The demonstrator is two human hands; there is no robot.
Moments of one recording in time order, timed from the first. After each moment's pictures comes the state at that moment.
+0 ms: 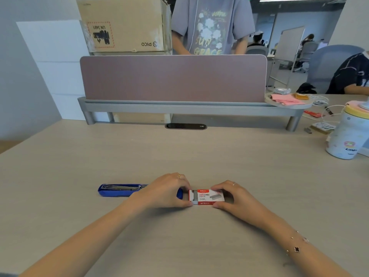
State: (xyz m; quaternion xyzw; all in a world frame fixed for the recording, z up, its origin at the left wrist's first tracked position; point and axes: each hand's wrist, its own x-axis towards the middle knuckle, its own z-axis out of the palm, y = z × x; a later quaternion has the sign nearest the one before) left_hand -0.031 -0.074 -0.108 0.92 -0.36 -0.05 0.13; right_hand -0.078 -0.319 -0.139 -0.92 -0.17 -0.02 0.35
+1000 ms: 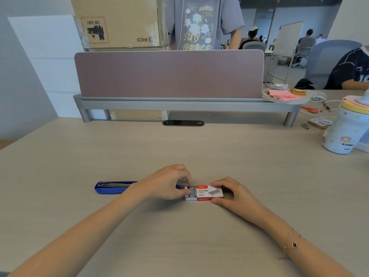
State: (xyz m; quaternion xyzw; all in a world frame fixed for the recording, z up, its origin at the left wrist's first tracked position) left_hand -0.024 -0.080 -0.101 0.91 -0.36 -0.06 0.18; right_hand -0.079 -0.324 -0.152 -0.89 -0.15 -0.05 0.42
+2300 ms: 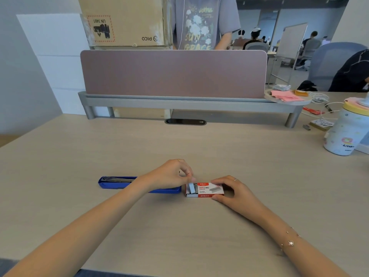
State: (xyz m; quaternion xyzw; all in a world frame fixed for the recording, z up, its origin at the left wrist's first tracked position) left_hand -0.024 -0.089 -0.090 0.91 -0.25 -0.13 0.32; right_hand -0.085 -0.321 -0.147 -0.90 -0.15 -0.06 0.41
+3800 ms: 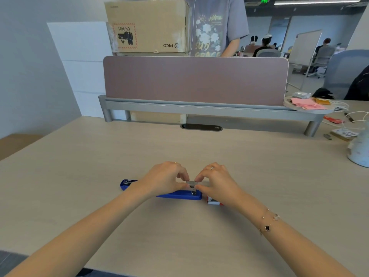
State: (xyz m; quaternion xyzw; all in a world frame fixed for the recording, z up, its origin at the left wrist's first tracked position) left_hand -0.039 -0.026 -0.073 0.96 -0.25 0.01 0.13; right_hand -0.052 -0.214 -0.096 -0.95 -0.22 -0.09 0.22
